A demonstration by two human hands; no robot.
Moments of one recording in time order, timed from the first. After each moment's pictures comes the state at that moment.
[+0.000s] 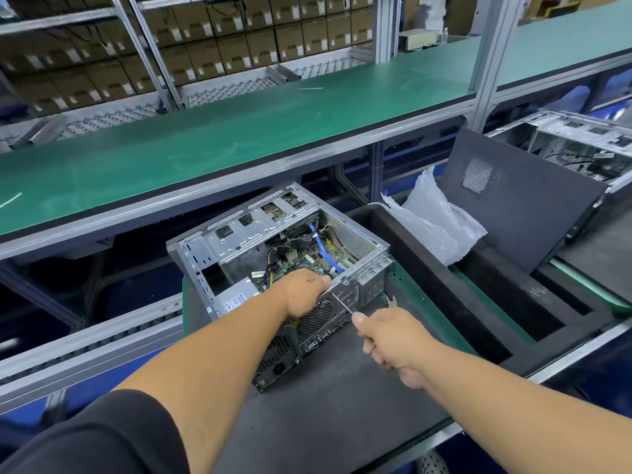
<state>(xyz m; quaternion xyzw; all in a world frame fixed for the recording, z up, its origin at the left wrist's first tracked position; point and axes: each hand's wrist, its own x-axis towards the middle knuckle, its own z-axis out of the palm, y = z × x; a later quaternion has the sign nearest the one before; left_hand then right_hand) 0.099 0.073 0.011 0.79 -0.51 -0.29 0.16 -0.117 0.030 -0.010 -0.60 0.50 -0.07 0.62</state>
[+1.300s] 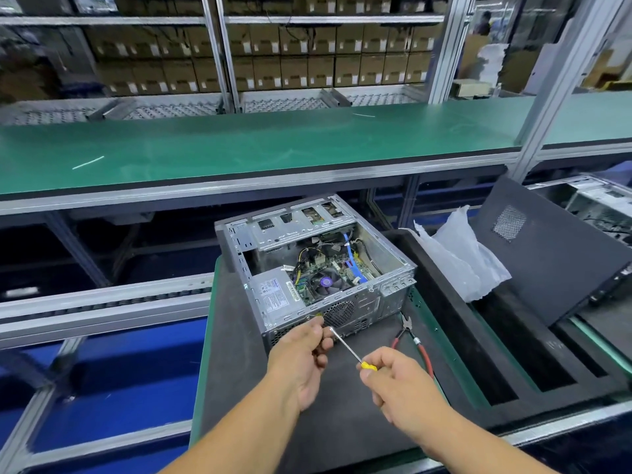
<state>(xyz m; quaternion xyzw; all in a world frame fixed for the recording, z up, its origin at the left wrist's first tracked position) 0.000 0.180 -0.022 0.50 0.08 -0.40 0.76 -0.160 0.093 -0.006 -0.70 0.35 -0.08 0.61</state>
